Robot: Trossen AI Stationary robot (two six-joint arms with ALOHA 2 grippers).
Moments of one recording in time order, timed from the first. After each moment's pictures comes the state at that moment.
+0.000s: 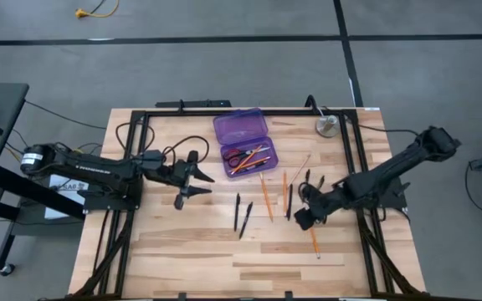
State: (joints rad) left arm 0.03 1.00 0.38 0.55 0.24 0.01; right arm 0.45 1.18 0.57 -0.35 0.00 1.40
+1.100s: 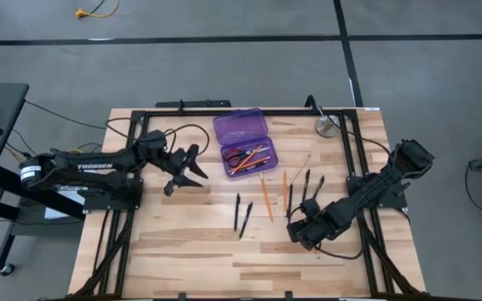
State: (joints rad) left arm 0.37 1.00 0.38 0.43 0.81 0.05; right arm 0.63 1.58 0.83 -0.66 0.16 1.80
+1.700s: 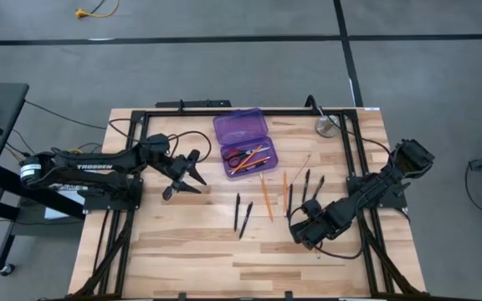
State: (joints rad) left arm 0.33 1.00 0.38 0.35 0.81 0.14; right arm 0.63 1.58 0.83 -0.72 0.08 1.77
